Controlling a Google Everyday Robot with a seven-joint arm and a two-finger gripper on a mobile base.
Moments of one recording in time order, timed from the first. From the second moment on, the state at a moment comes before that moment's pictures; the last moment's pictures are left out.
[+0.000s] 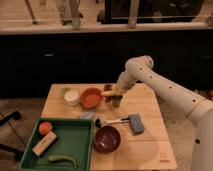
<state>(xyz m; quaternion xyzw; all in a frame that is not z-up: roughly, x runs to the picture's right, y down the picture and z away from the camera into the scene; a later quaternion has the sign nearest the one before) 0.090 0.011 0.848 -0.22 -0.16 0.02 0.96</state>
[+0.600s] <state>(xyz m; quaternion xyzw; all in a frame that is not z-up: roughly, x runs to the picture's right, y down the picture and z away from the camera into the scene) 0.118 0.010 0.856 -0.25 -0.17 0.06 0.95</state>
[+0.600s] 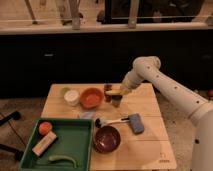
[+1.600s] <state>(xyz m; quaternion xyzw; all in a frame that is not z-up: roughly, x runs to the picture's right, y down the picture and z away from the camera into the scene) 0.108 0.007 0.868 -0.28 -0.17 0.07 0.94</state>
